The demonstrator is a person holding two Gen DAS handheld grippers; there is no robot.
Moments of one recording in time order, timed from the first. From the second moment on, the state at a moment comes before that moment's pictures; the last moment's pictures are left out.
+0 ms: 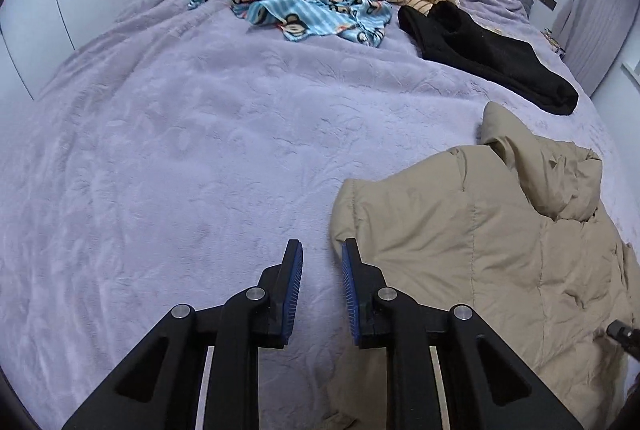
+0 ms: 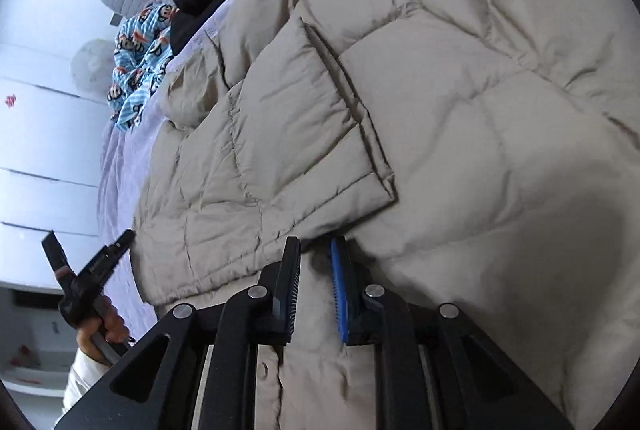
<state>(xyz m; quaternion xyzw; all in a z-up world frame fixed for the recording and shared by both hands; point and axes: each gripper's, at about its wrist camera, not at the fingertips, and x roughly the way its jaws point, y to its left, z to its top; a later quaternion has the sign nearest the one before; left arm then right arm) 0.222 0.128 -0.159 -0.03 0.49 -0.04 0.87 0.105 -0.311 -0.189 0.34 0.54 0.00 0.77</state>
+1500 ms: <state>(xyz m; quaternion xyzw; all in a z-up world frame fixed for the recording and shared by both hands) 0.089 -0.047 -0.135 0.05 0.56 -0.15 0.81 0.003 -0.380 -0.161 0.37 0.52 -0.07 0.77</state>
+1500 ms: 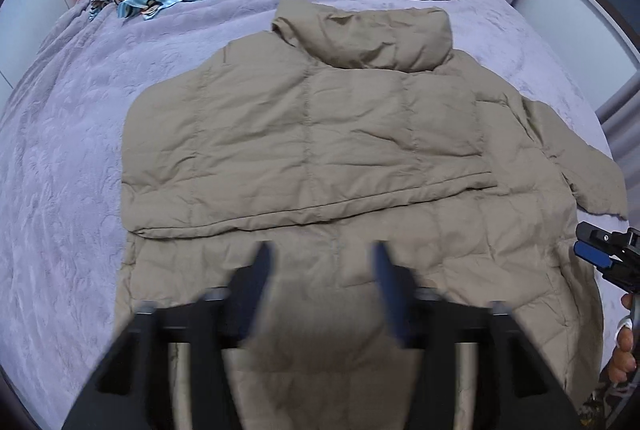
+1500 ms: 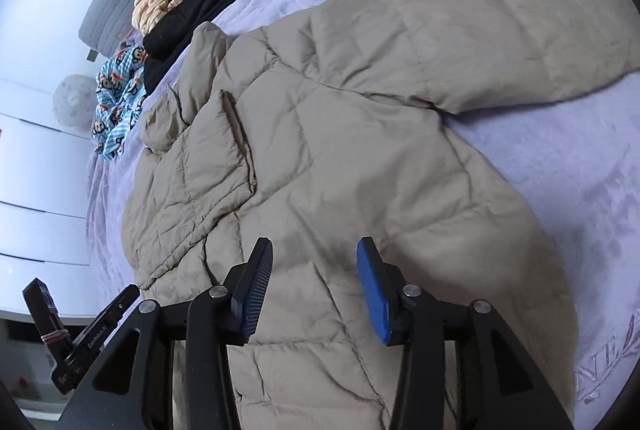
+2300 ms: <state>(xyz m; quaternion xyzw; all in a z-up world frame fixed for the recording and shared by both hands) 0.069 -0.197 -0.146 0.07 0.57 -0.21 0.79 -0.094 -0.571 -0.174 0.52 0.41 -0.15 0.74</state>
